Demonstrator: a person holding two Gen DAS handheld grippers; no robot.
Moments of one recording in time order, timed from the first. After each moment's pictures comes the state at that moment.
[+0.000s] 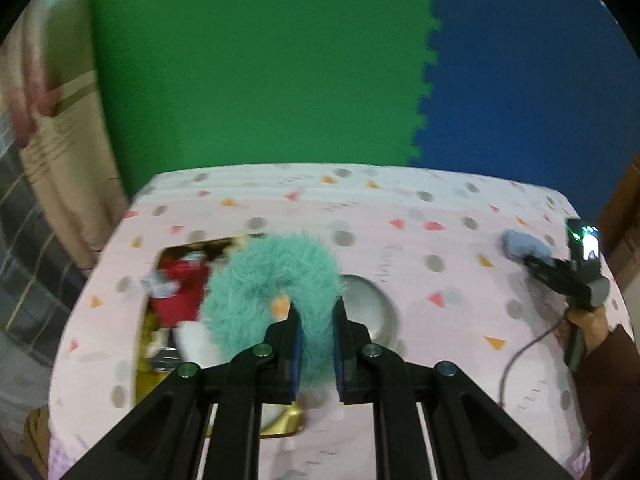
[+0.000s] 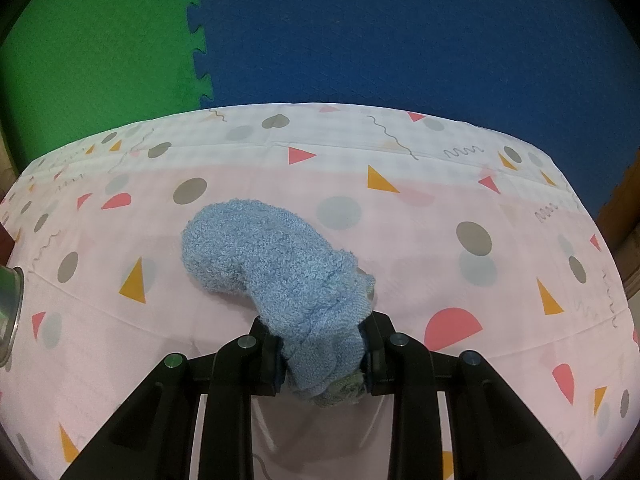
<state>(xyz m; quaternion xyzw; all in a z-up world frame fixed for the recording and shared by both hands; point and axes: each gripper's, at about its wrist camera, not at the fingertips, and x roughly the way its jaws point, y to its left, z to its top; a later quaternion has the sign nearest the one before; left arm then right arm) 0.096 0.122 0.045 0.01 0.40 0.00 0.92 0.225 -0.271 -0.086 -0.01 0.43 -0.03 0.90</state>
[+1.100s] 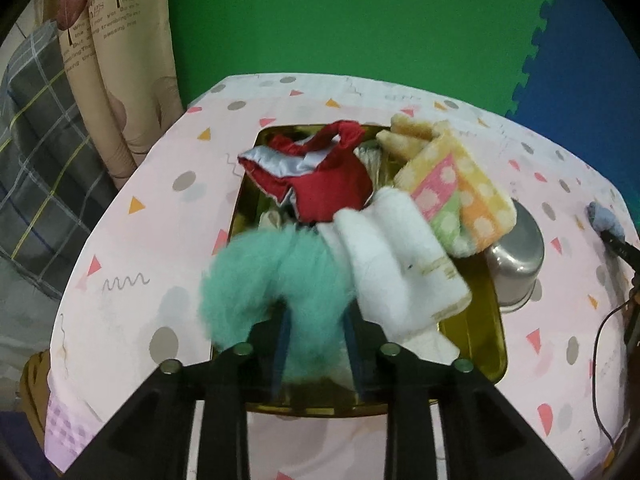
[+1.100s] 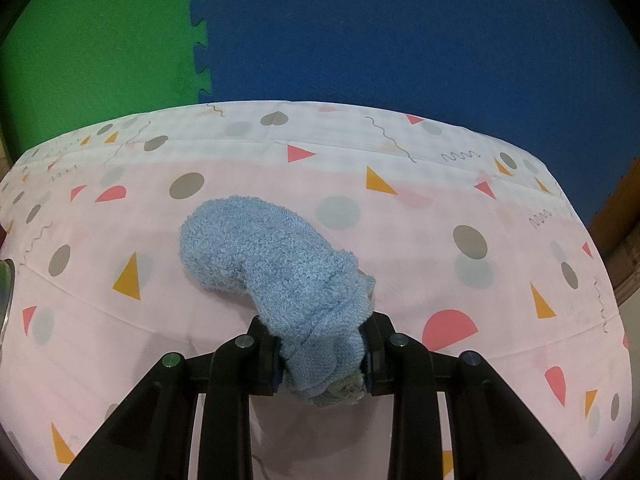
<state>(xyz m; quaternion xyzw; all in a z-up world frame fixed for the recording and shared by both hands) 0.087 0.245 -0.051 -0.03 0.49 0.07 0.87 0.228 -0.267 -0.087 -0.03 0.44 -0.04 0.90</state>
